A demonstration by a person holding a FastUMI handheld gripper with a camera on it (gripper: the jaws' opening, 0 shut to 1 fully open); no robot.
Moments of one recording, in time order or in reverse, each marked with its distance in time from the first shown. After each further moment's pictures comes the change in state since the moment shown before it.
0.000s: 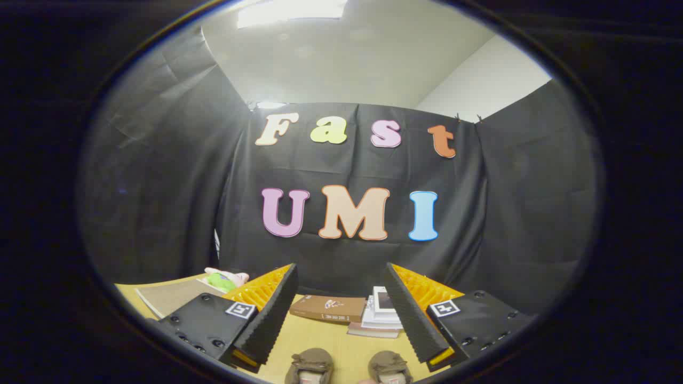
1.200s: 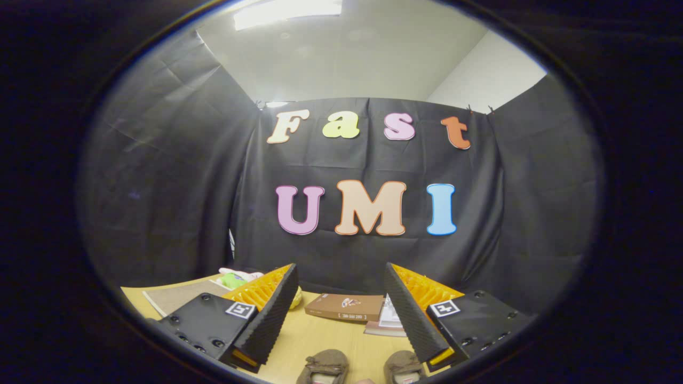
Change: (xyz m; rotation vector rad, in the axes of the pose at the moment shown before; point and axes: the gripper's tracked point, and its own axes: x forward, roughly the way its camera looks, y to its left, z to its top) arm 0.013 0.020 -0.021 0.040 0.037 0.086
